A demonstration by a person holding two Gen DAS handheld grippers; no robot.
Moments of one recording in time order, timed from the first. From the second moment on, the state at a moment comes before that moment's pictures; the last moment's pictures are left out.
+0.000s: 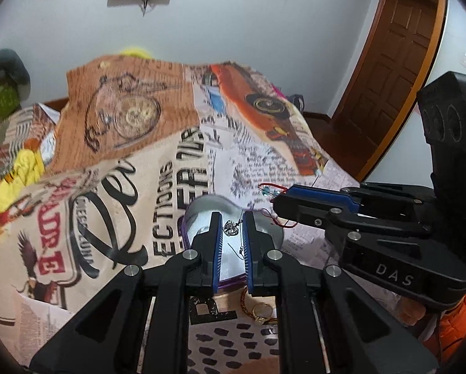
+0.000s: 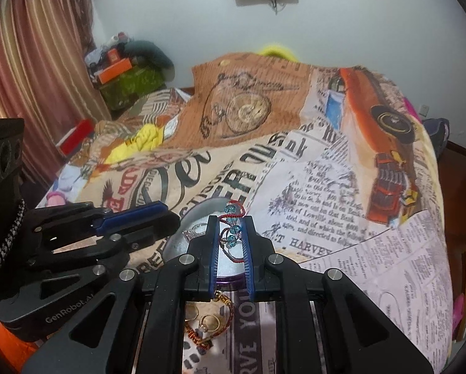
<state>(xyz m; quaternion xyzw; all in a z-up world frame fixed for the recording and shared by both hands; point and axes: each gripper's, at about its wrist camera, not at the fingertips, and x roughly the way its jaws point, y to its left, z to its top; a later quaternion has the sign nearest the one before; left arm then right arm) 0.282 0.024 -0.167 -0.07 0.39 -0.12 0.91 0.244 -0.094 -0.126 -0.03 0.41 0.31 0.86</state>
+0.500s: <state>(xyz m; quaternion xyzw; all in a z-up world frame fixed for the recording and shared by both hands) 0.291 0.027 -0.186 -0.08 0.41 -0.13 0.90 0.261 -0.079 -0.160 -0.06 0.46 0.33 0.82</state>
